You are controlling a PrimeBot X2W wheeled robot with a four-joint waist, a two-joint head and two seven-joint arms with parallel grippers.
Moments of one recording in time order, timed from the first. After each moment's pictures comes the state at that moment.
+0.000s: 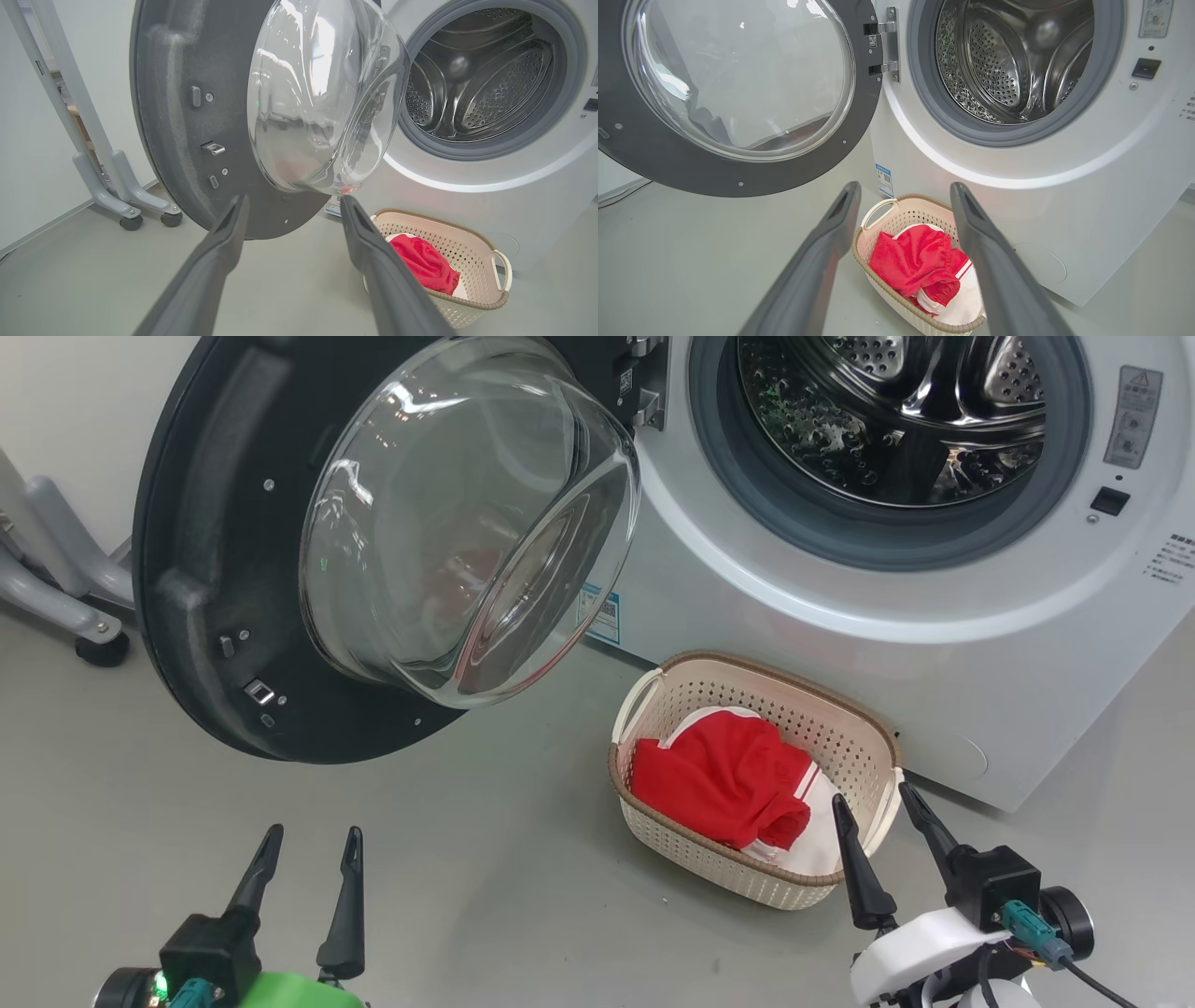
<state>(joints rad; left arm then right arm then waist) 0.12 0.10 -0.17 -0.03 -0.30 0.06 -0.11 0.00 -0.05 0.21 0.28 0.22 0.00 -0.26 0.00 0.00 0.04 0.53</state>
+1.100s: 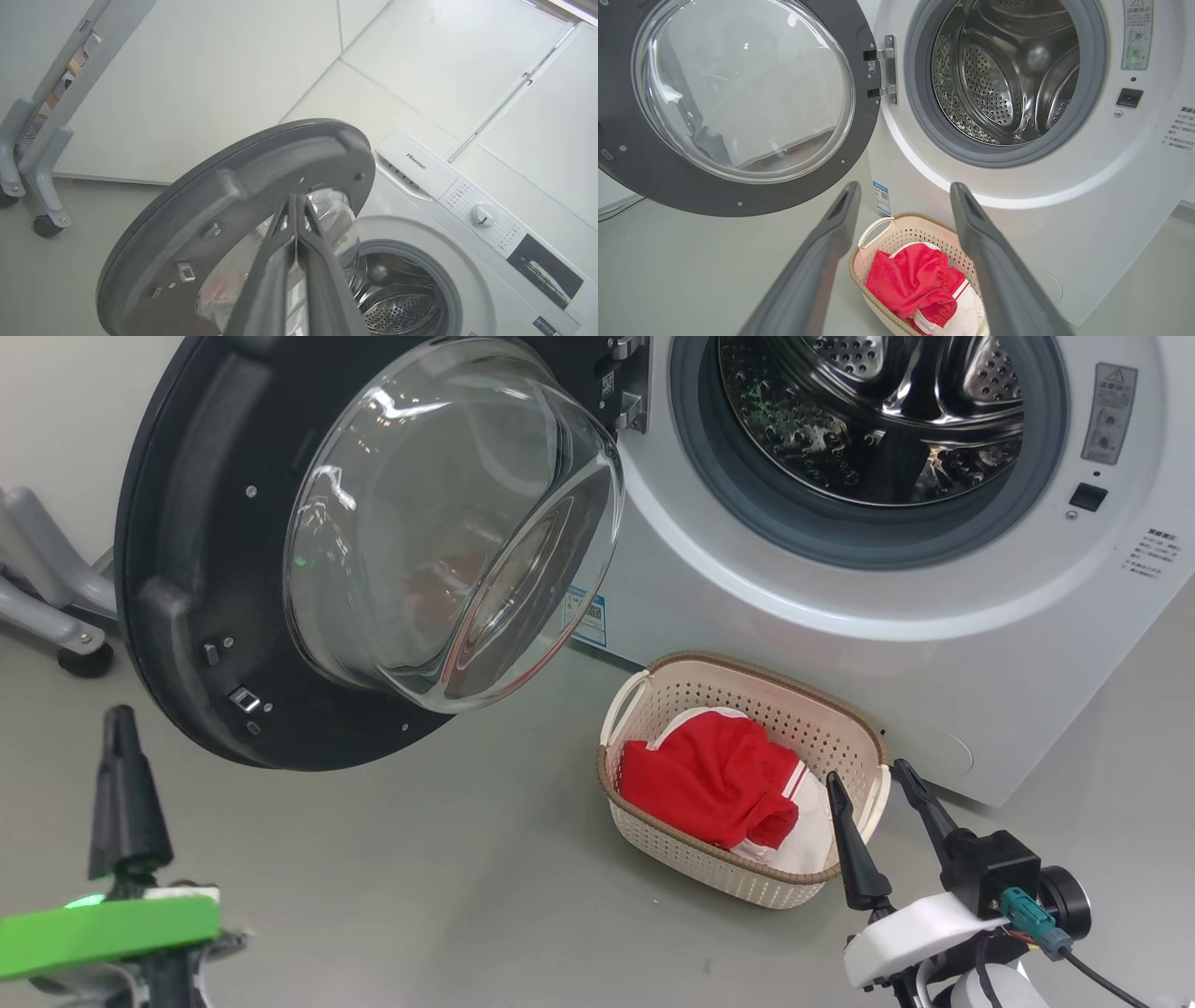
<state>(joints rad) 0.03 0.04 0.05 -0.18 -0.96 -0.06 -0.17 -0.01 -0.05 0.23 0.23 0.22 -0.01 -0.26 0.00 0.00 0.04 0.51</state>
